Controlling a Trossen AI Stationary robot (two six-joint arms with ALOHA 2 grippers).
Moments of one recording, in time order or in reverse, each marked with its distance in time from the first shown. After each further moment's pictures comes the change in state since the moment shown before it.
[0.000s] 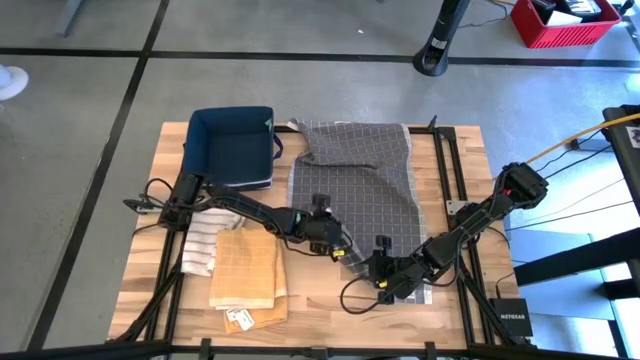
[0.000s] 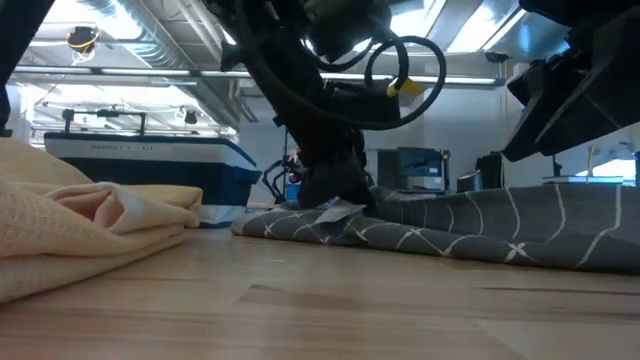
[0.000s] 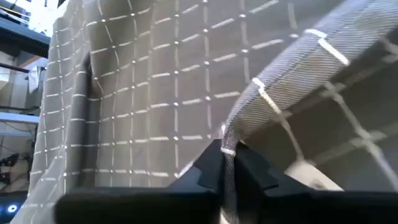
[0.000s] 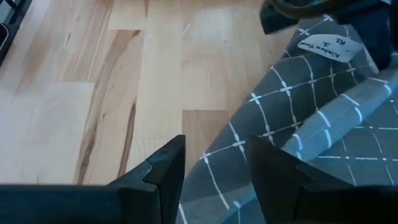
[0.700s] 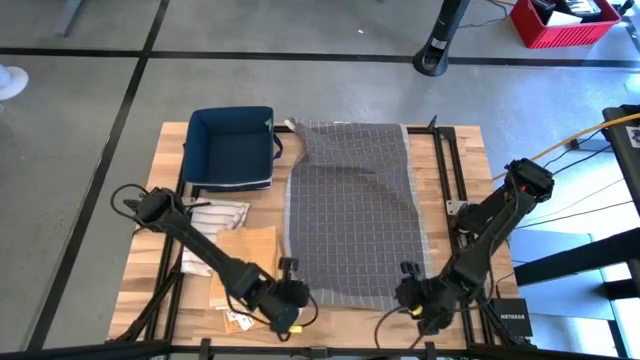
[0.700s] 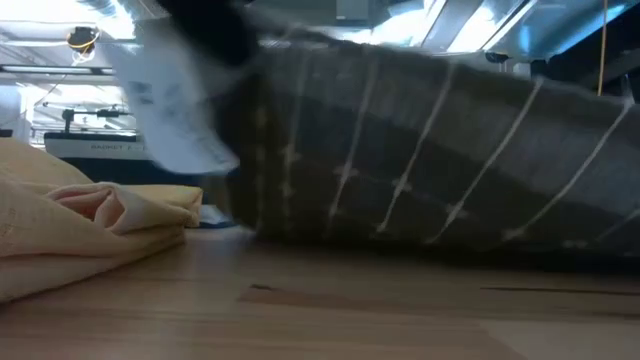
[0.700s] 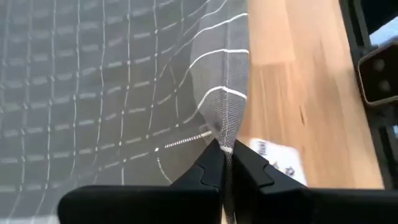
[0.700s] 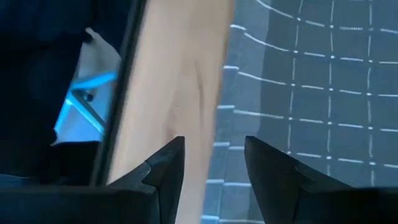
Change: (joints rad) left arm -0.455 -0.139 0.165 -0.455 0.198 -0.670; right arm 0.259 -0.079 0.148 -0.370 -0.235 0.262
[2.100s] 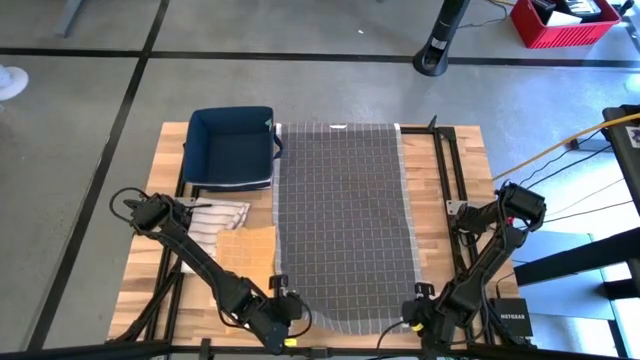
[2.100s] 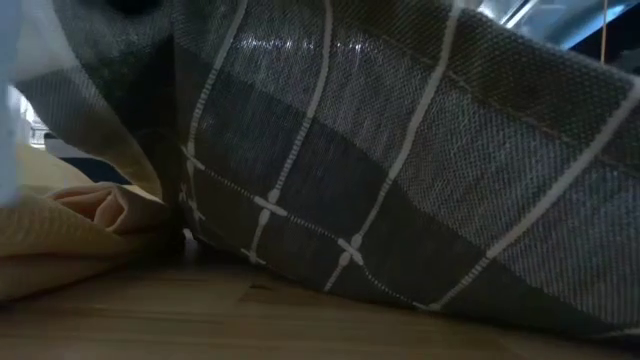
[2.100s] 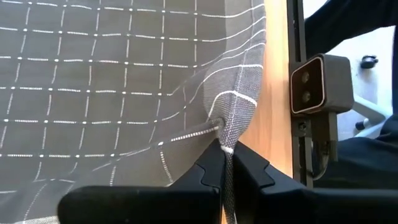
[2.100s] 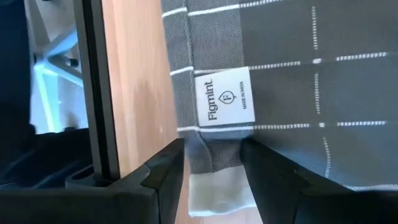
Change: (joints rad) left arm -0.092 0.026 -0.018 0.096 0.039 -0.290; right arm 0.125 0.287 0.002 0.041 -0.202 0.372
